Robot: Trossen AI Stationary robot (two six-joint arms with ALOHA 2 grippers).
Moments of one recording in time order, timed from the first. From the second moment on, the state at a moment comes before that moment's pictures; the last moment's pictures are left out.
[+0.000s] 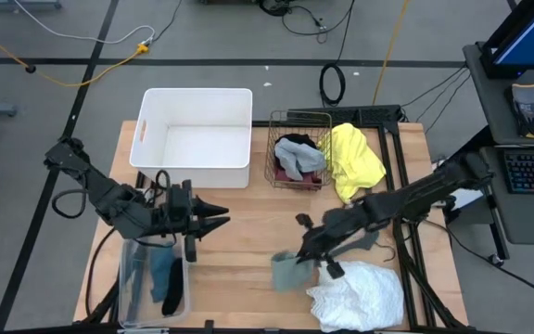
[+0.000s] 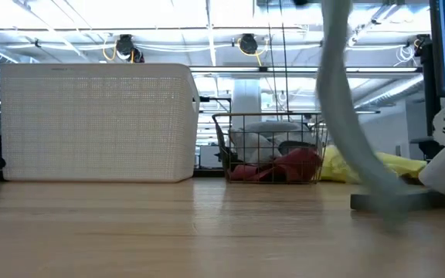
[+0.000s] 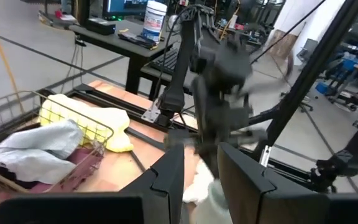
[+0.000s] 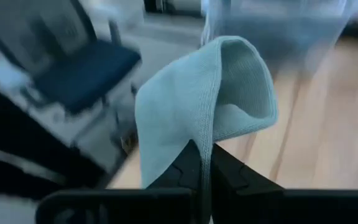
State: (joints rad) left arm -0.64 1.19 1.25 -0.27 -0.77 -0.48; right arm 0.37 1.41 1.04 -0.13 -0.21 0.09
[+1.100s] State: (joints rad) left arm -0.37 1.55 1.25 0.50 -0.04 -0.32; right arm 0.34 1.19 1.04 0.24 -0.06 0.08
